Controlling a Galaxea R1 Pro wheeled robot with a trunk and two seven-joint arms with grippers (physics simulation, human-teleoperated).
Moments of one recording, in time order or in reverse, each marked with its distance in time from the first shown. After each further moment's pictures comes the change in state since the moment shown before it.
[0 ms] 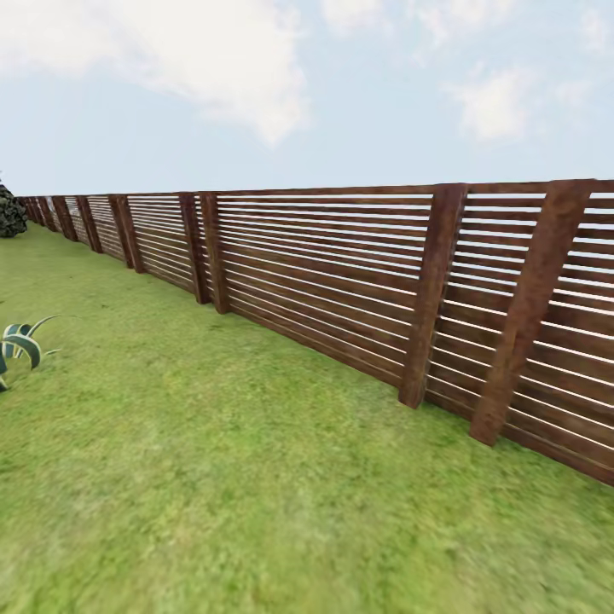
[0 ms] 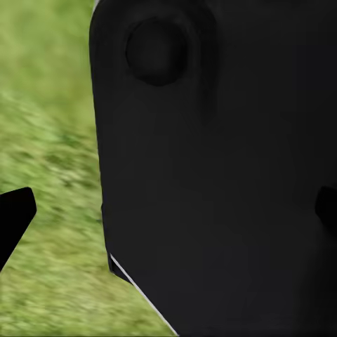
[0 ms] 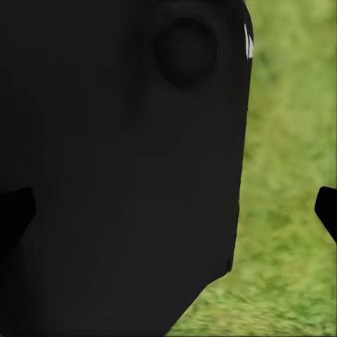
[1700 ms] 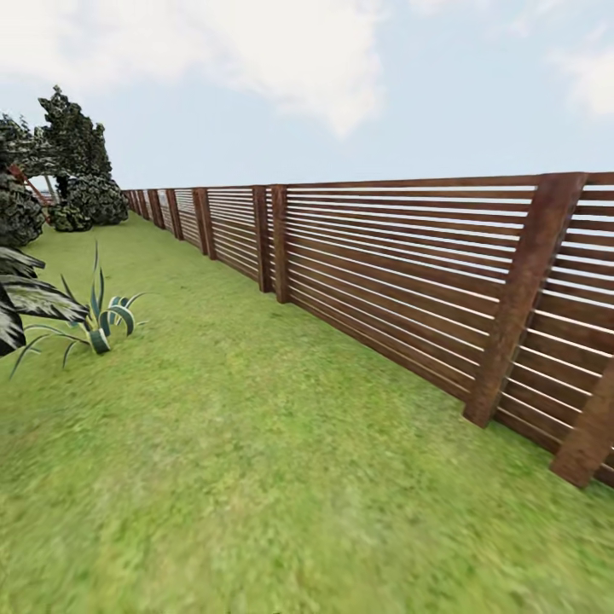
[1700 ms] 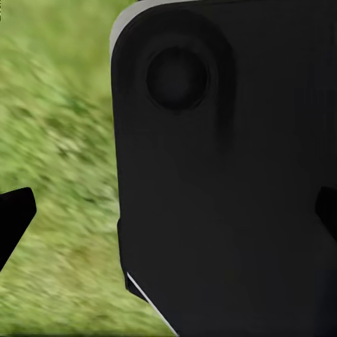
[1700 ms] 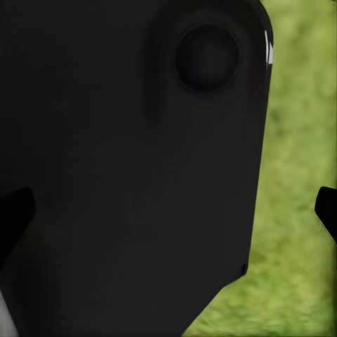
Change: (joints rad) left arm -0.007 0.016 -0.006 -0.016 -0.004 -0.038 -0.001; right arm 0.001 0.018 -0.004 -0.030 0.004 0.002 -0.004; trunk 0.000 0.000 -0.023
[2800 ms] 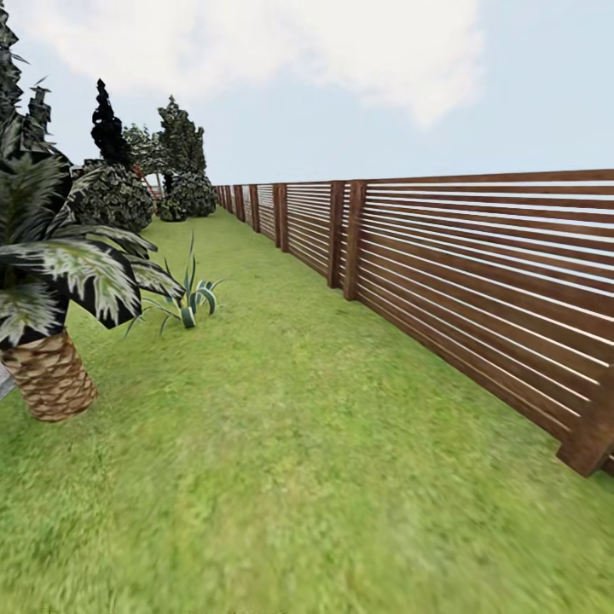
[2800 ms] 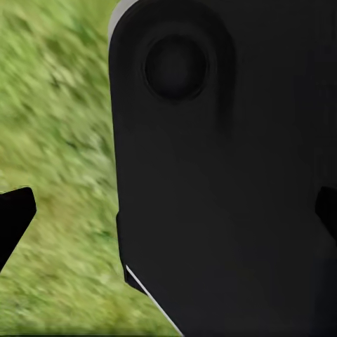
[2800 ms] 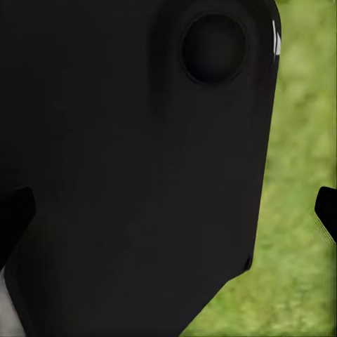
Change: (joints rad) left arm 0.000 -0.001 0.000 0.000 0.000 0.000 0.000; right arm 0.000 0.005 0.002 -0.002 0.000 -0.001 0.000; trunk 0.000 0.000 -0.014
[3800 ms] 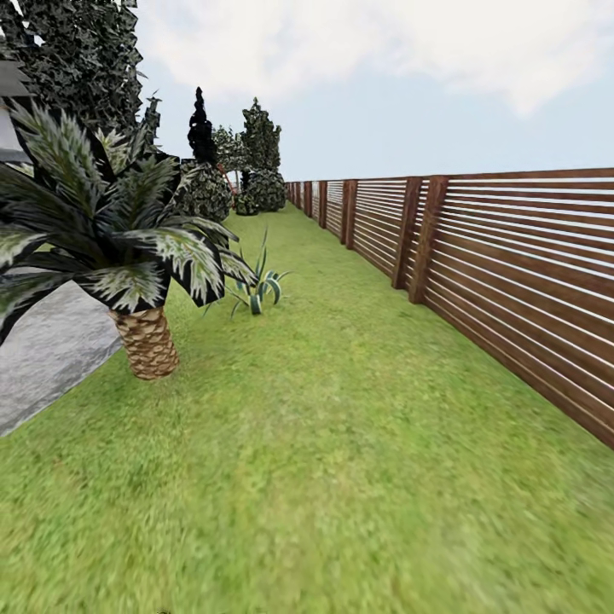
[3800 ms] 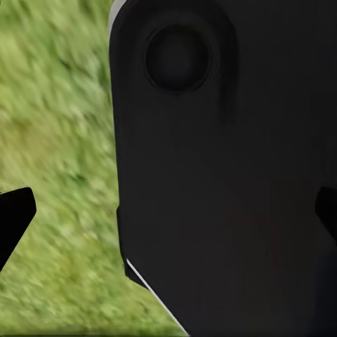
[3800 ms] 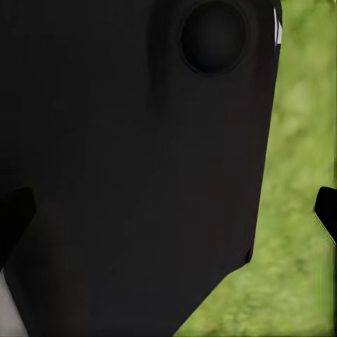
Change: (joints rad) left arm 0.000 0.001 0.002 0.000 0.001 0.000 0.000; right arm 0.000 -0.001 -0.001 0.002 0.000 0.000 0.001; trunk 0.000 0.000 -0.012
